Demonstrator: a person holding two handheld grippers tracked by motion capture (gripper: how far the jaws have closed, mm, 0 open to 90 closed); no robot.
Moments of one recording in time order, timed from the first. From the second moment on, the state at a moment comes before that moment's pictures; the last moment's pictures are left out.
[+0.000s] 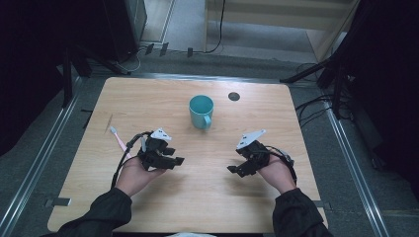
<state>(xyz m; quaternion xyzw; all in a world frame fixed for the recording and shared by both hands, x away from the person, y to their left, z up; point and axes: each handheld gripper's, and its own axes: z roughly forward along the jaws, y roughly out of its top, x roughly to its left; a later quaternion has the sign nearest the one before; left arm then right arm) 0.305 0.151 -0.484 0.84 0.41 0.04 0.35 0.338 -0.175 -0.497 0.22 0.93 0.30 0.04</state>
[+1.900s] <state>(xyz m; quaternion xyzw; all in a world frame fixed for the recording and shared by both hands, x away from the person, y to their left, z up) 0.325 0.208 -0.471 0.82 0.49 0.01 0.30 0.335 -0.175 -0.498 0.18 0.94 0.28 0.05</state>
